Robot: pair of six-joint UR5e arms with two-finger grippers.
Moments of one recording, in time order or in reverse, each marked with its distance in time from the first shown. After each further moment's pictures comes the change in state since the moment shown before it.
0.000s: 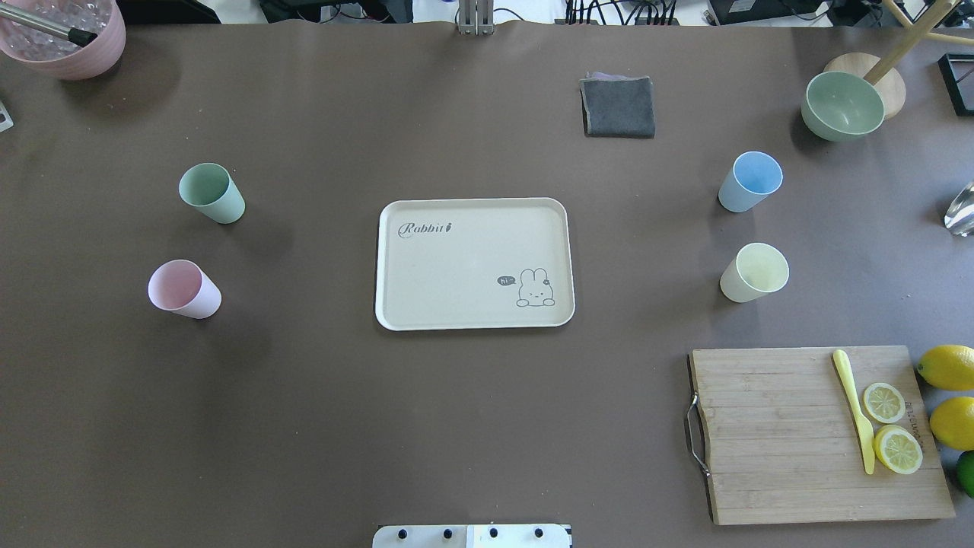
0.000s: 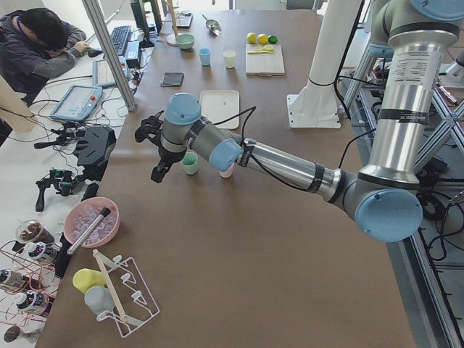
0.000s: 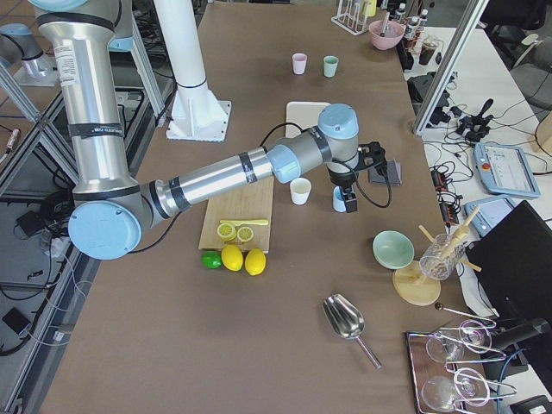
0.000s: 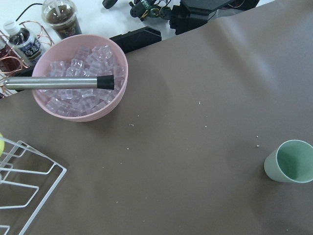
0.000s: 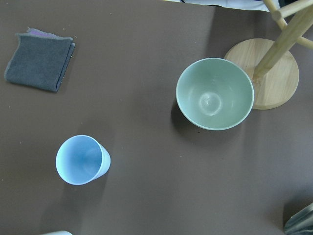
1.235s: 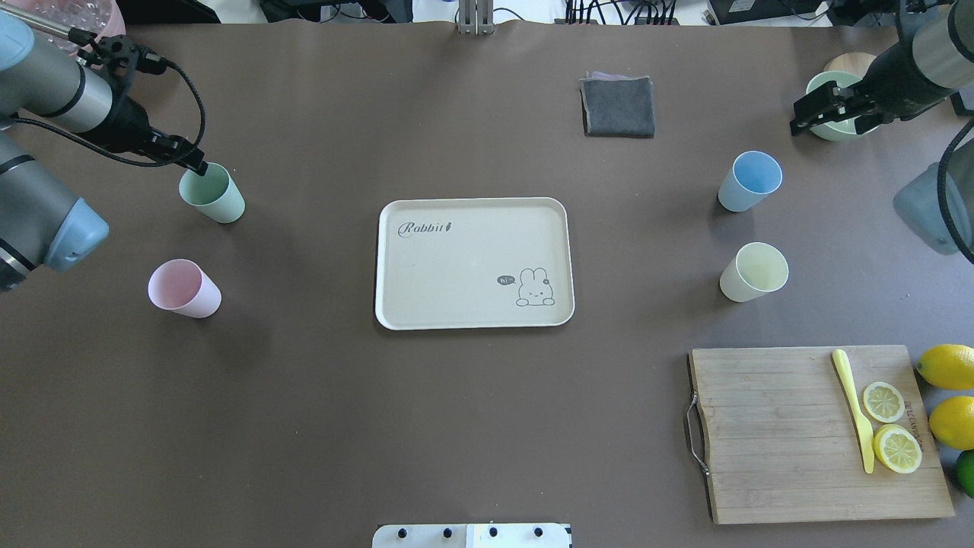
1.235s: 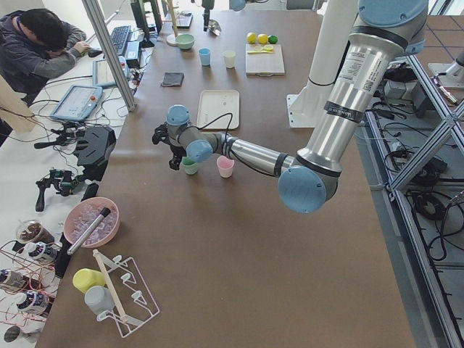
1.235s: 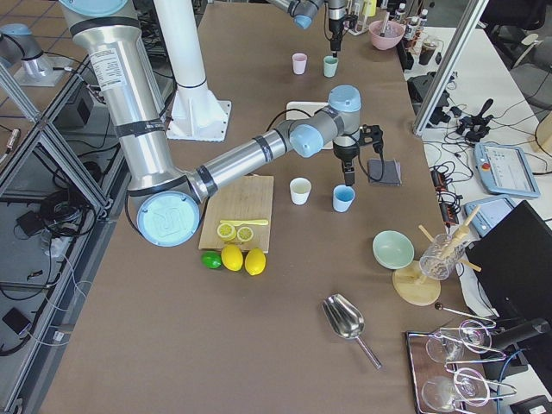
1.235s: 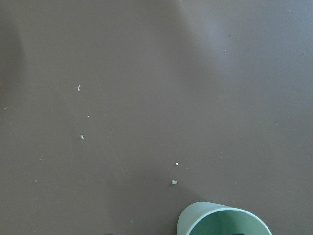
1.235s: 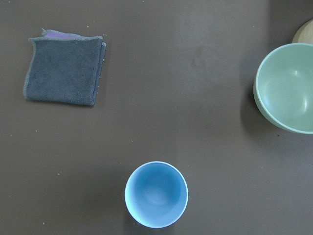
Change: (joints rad) left arm 0.384 -0.191 0.307 -0.200 0.172 -0.355; right arm -0.211 0.127 -0.044 0.002 -0.127 0.283
